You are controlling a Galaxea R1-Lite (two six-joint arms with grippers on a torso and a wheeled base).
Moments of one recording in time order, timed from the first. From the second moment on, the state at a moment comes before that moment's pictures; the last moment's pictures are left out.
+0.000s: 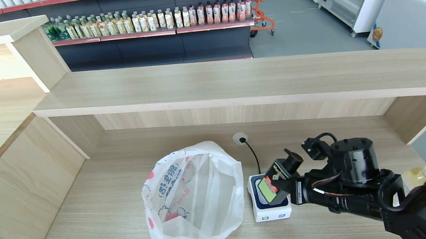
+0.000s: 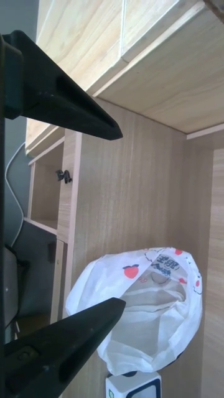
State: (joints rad) left arm 0.00 0.00 0.00 0.00 -0.02 0.00; right arm 0.52 1.92 -0.48 -1.02 0.13 0.37
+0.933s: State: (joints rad) left arm 0.00 0.00 0.00 0.00 -0.02 0.00; right arm 0.54 2.06 -0.48 -1.14 0.17 0.36
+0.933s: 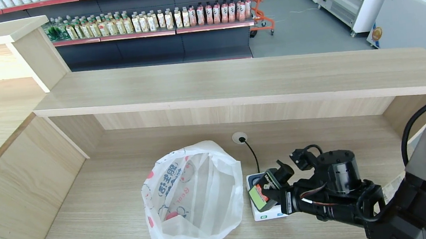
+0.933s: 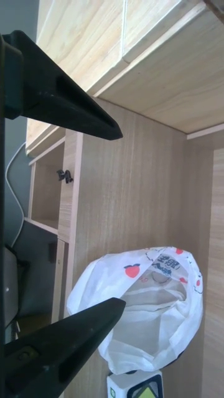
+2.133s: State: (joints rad) left arm 0.00 0.00 0.00 0.00 -0.02 0.00; right arm 0.73 1.70 -0.38 -1.15 0.02 -0.27
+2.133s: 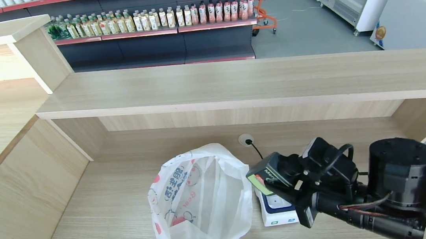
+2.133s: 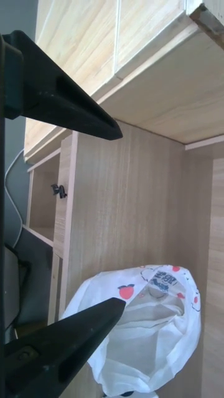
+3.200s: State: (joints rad) left arm 0.00 0.00 0.00 0.00 -0.02 0.00; right arm 1.04 2.07 -0.63 -1.16 -0.43 -0.29
